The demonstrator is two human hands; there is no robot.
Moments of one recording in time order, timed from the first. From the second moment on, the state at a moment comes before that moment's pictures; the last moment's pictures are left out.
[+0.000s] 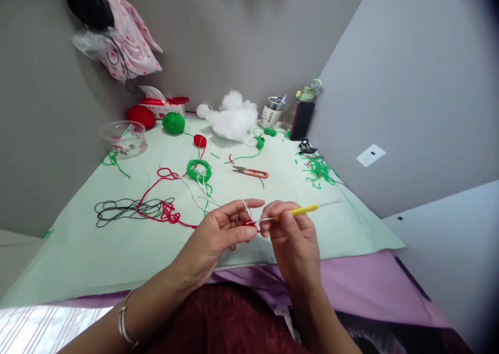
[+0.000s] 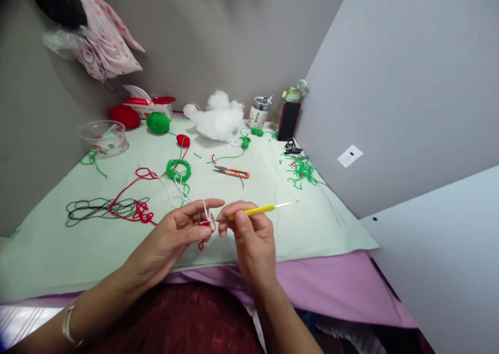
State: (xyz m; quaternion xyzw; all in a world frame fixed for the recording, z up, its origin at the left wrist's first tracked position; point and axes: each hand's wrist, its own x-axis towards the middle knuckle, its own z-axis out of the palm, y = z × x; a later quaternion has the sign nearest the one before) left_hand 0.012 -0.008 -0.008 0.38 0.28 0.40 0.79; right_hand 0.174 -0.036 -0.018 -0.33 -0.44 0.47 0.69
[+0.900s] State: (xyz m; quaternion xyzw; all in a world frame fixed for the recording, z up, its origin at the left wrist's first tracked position) left_hand 0.003 -0.011 0.003 0.51 0.31 0.45 0.66; right_hand 0.172 -0.034 -0.019 -0.31 -0.40 0.53 0.68
